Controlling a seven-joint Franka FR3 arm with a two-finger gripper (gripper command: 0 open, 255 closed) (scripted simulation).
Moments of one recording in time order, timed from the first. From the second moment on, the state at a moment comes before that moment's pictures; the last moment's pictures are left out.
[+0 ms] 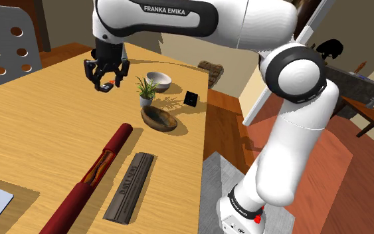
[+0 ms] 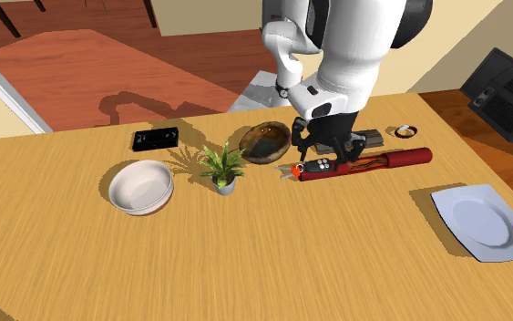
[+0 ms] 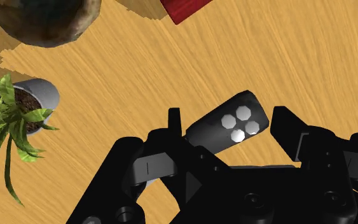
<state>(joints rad) 0.20 0.25 0.23 -1.55 -0.06 1.81 0.42</state>
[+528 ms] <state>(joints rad) 0.13 -0.06 0.20 -1.91 0.02 1.88 0.30</state>
